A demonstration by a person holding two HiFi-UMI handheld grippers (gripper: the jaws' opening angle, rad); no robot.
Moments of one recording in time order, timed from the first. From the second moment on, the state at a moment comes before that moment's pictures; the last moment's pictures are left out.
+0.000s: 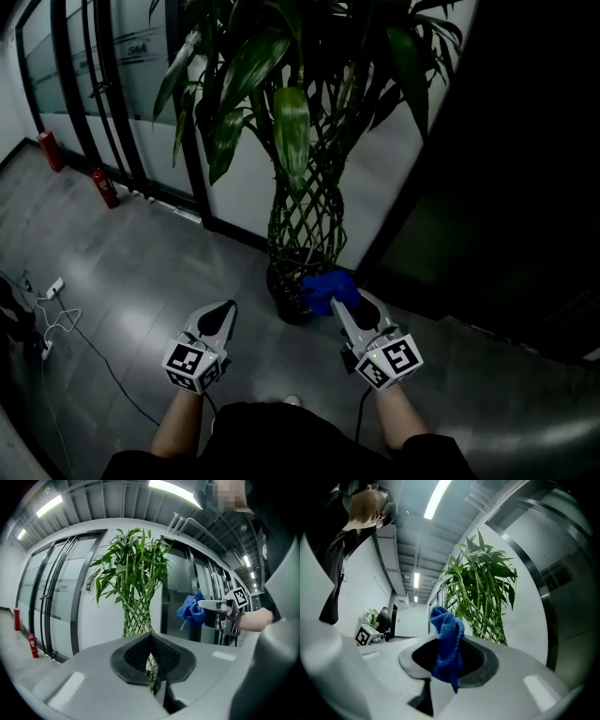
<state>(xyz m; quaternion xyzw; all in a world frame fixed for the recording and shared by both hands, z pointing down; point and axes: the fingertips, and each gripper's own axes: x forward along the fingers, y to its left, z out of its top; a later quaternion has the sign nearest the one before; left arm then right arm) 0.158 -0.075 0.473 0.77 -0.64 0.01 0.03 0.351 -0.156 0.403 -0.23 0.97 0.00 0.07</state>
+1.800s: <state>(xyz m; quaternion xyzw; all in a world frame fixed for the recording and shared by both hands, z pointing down) 0.183 -0.285 0.268 0.85 -0.49 0.05 -0.17 0.184 -0.246 0.161 -0.16 0.94 0.27 0.15</state>
